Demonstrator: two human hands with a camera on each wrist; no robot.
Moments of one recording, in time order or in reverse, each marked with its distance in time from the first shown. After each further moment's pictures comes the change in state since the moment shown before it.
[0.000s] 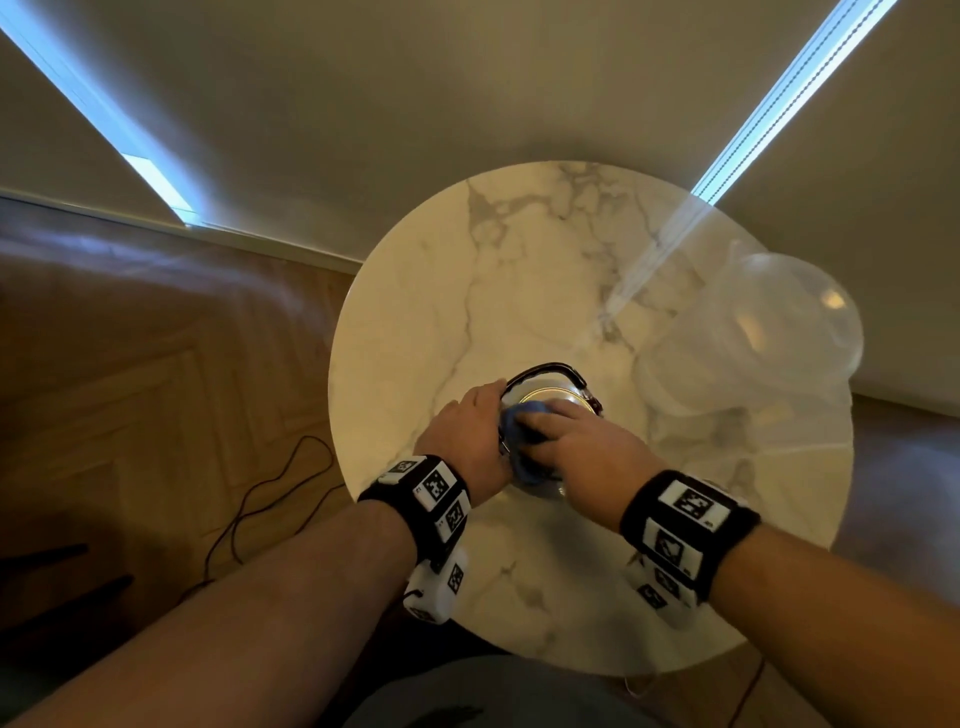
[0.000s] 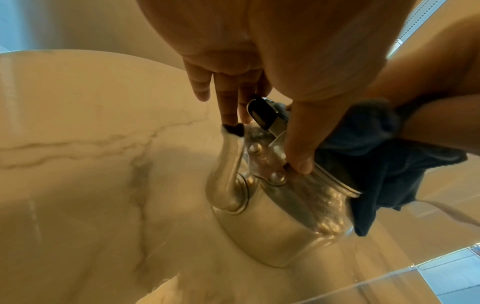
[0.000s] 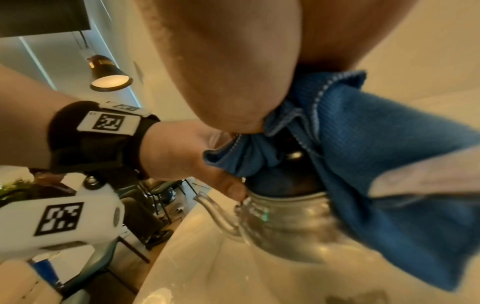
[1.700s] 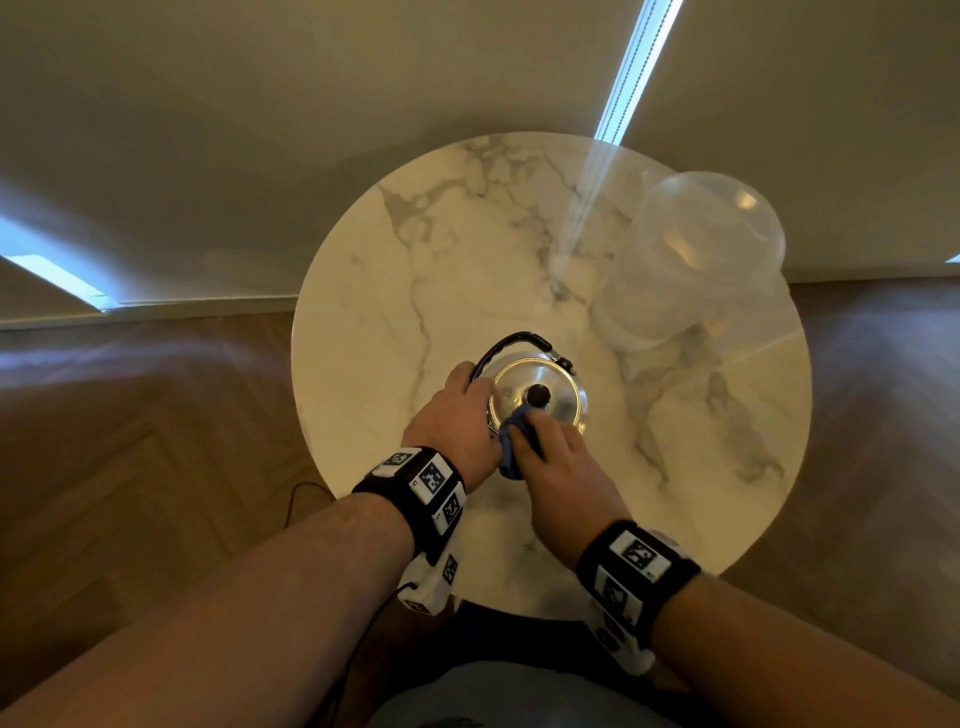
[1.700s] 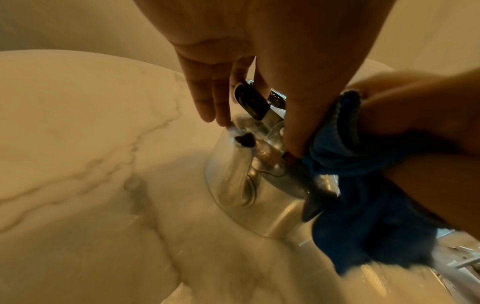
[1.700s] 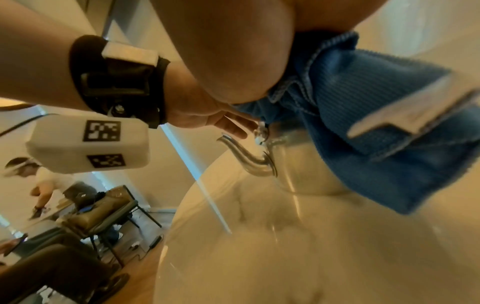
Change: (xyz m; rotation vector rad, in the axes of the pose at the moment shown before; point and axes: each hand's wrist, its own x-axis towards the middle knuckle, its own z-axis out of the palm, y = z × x) left_hand 0.006 0.010 -0.017 0.258 -0.098 0.174; right_hand -0.017 -0.084 0.067 0.240 0.400 0.511
